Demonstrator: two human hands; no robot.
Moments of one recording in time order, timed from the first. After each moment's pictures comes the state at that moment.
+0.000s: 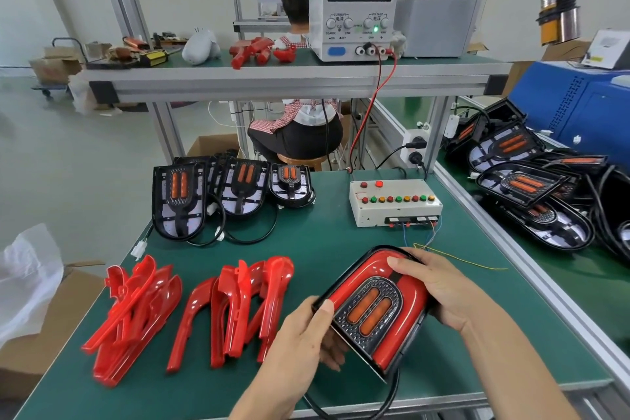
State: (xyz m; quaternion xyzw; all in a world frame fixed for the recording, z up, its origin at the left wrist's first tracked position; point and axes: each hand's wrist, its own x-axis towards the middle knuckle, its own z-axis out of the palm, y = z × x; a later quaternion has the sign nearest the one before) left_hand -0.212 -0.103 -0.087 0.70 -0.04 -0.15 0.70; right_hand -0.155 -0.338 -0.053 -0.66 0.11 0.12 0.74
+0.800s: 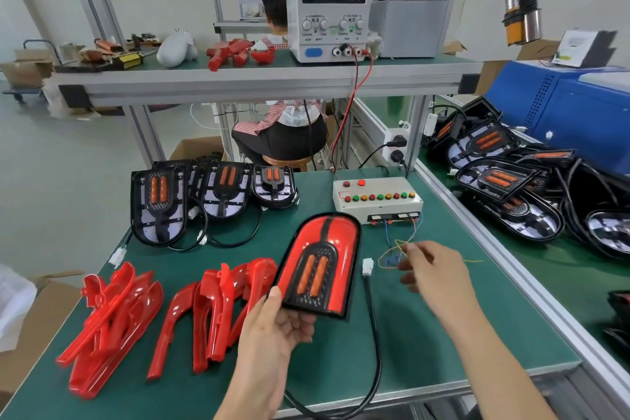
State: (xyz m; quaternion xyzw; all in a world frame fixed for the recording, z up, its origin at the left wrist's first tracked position) left_hand -0.212 -0.107 -0.083 0.53 0.09 -0.04 0.84; right_hand -0.172 -0.346 -0.052 -0.80 0.20 -0.12 0.55
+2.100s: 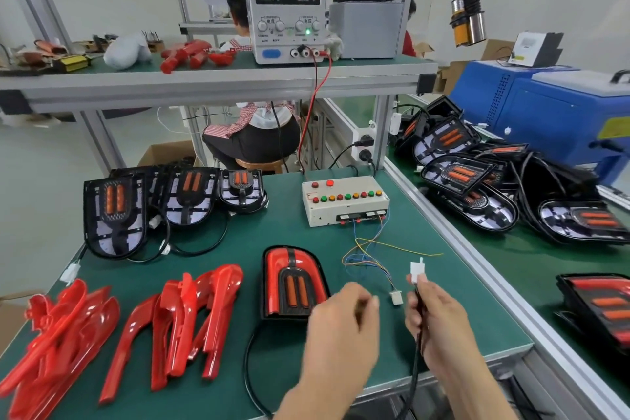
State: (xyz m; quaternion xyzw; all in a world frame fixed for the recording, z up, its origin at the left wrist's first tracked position) left_hand -0.221 -0.219 -0.075 0.86 -0.15 0.06 0.49; right_hand -0.218 -0.386 -0.115 -0.49 0.21 -0.14 0.83
